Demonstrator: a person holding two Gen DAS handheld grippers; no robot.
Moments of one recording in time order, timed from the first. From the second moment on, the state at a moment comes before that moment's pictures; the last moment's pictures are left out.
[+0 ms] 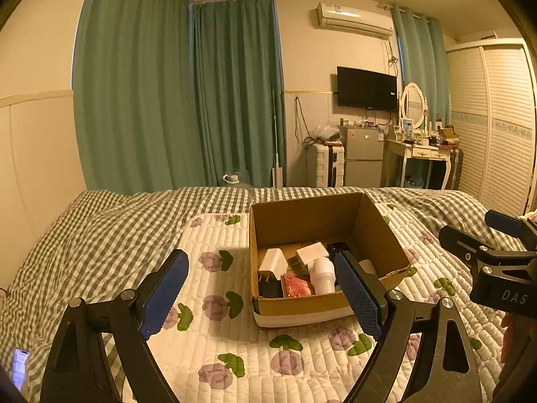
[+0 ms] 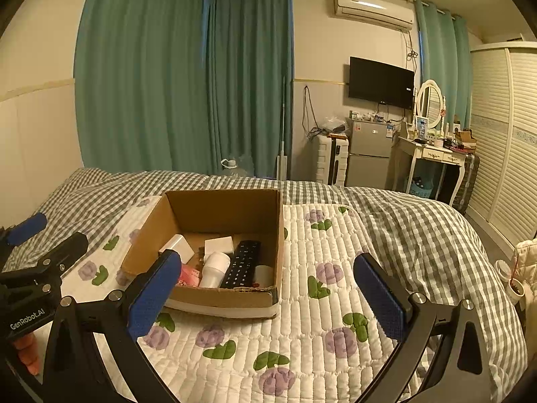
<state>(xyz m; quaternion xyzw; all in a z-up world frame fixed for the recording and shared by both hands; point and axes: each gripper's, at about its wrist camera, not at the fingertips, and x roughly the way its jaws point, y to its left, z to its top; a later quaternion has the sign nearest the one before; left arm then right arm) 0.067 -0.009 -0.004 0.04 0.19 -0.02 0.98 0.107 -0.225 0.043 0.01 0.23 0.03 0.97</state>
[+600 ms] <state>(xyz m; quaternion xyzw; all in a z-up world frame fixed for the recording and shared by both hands) 0.064 -0.007 -0.004 0.03 0.20 -0.03 0.98 0.109 -0.225 0.038 0.00 0.24 0.02 0.97</state>
